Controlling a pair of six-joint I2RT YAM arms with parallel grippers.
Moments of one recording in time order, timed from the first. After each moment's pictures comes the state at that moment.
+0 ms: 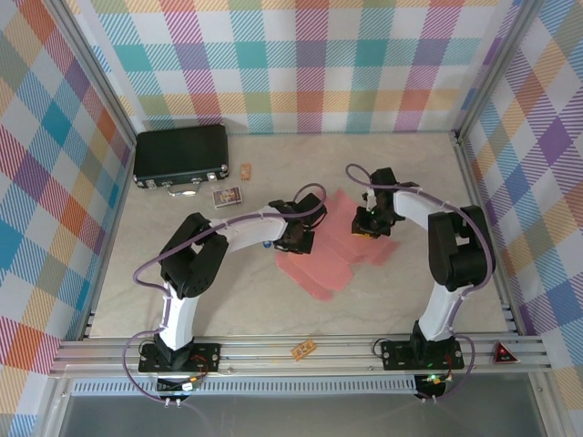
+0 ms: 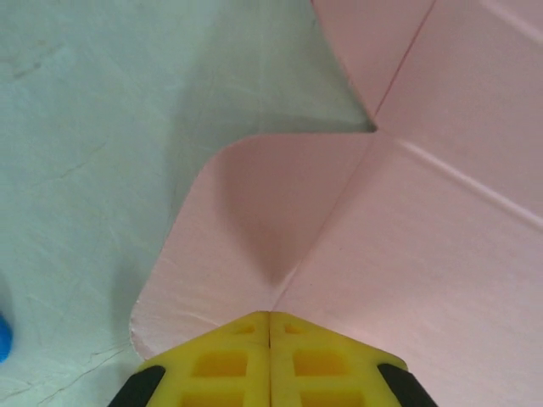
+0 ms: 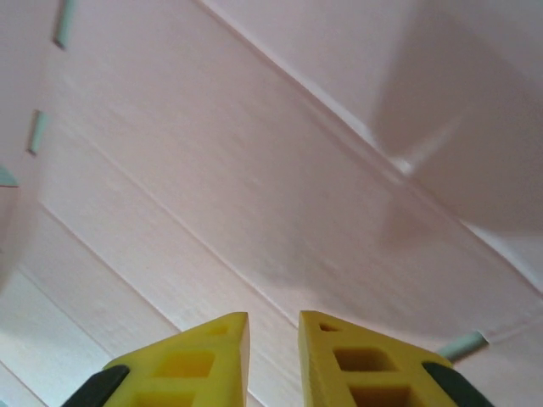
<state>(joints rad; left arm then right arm) -0.81 2.01 1.44 -0.74 -0.12 -0.55 0.24 1.81 1.16 -0.69 -0.31 0.35</state>
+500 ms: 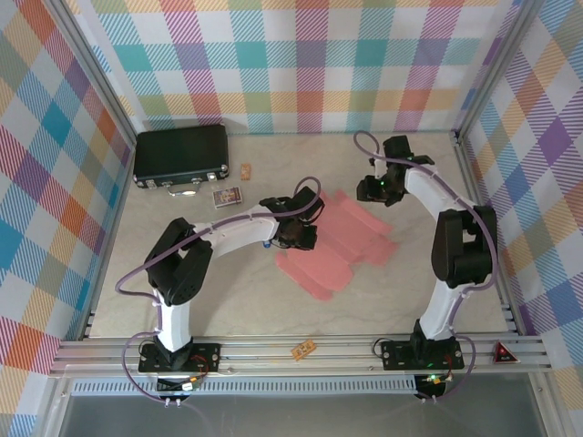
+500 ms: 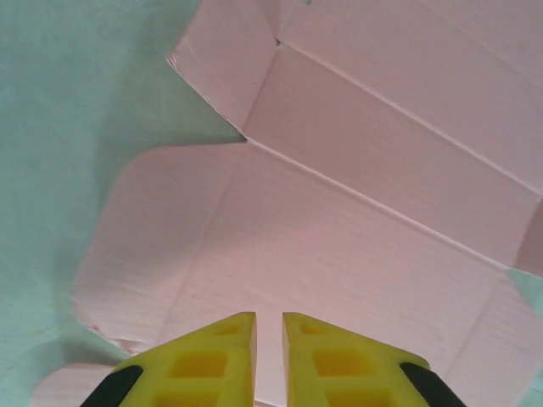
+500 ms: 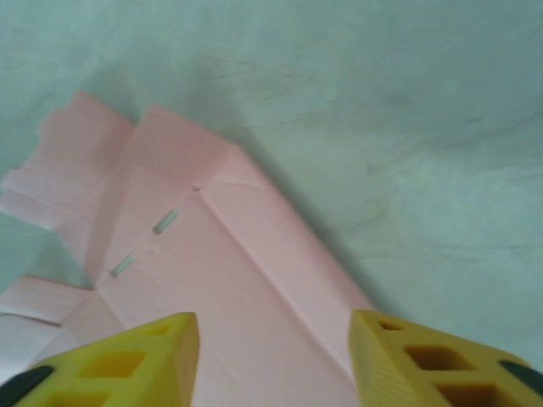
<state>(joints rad) -0.81 1.89 1.37 -0.64 0.04 -0.56 0.15 1.87 1.46 -0.77 -0.23 0.09</state>
